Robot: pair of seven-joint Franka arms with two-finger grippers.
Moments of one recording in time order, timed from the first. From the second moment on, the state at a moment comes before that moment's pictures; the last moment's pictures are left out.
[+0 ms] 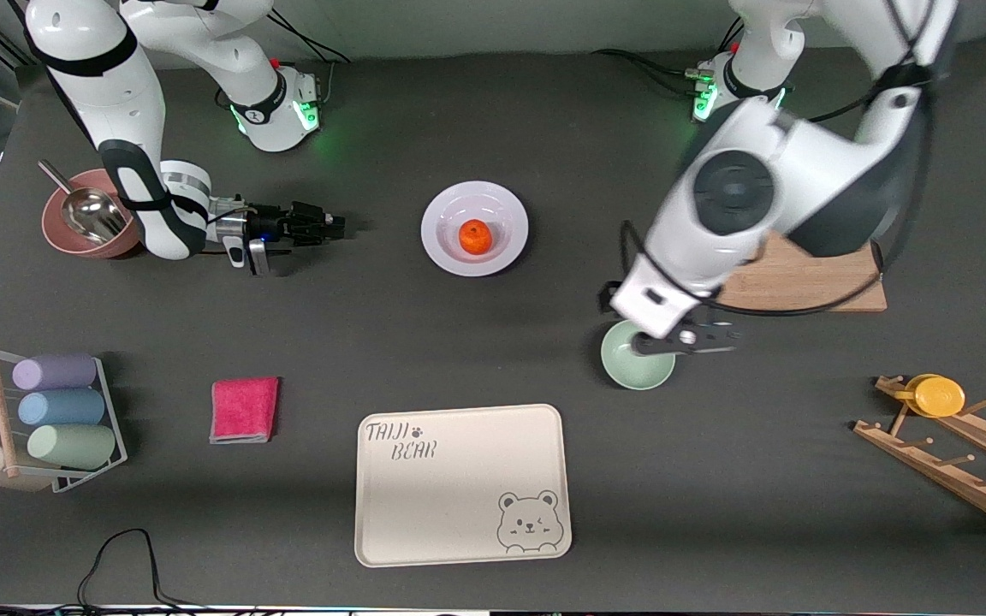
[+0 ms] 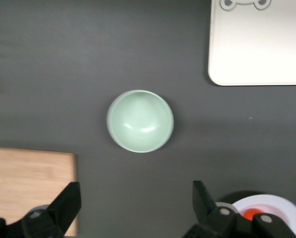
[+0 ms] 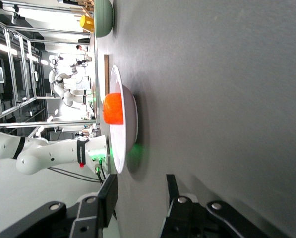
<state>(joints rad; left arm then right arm) 0.01 0.39 -0.56 -1.43 0.18 1.69 -0.58 0.39 0.44 -0.48 -2.66 1.46 1.71 -1.52</state>
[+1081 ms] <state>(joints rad) -0.03 -0.03 0.05 -1.53 0.02 1.53 0.14 0.77 0.52 -0.45 -2.61 1.93 1.71 -1.52</state>
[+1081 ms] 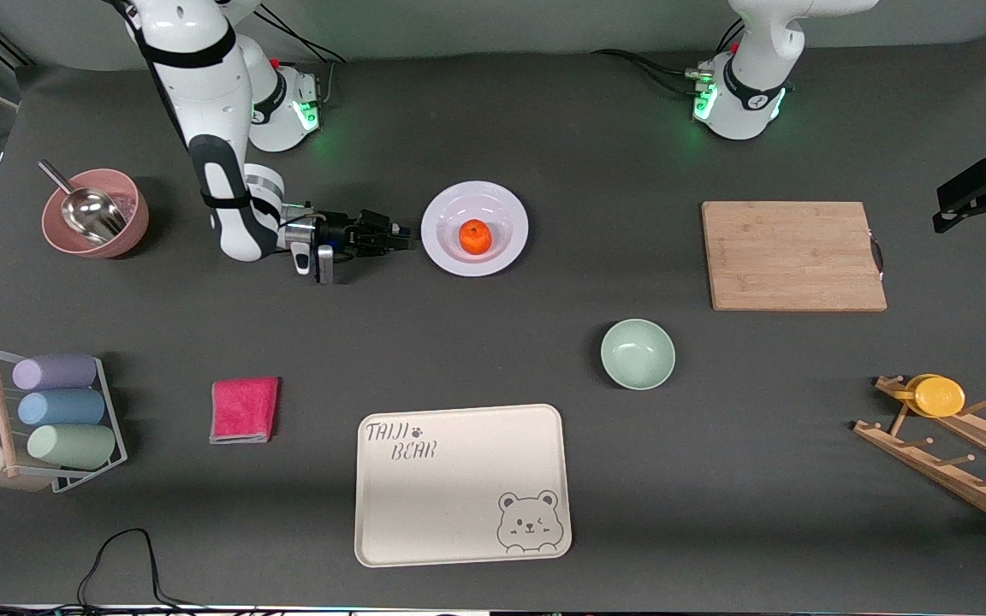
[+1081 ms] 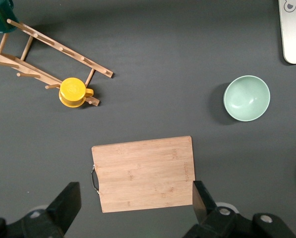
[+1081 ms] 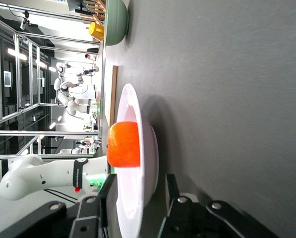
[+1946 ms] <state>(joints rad) 0.01 -0.08 0.01 -1.60 0.05 1.51 0.15 0.78 0.55 -0.38 -2.57 2.02 1.71 -1.52</state>
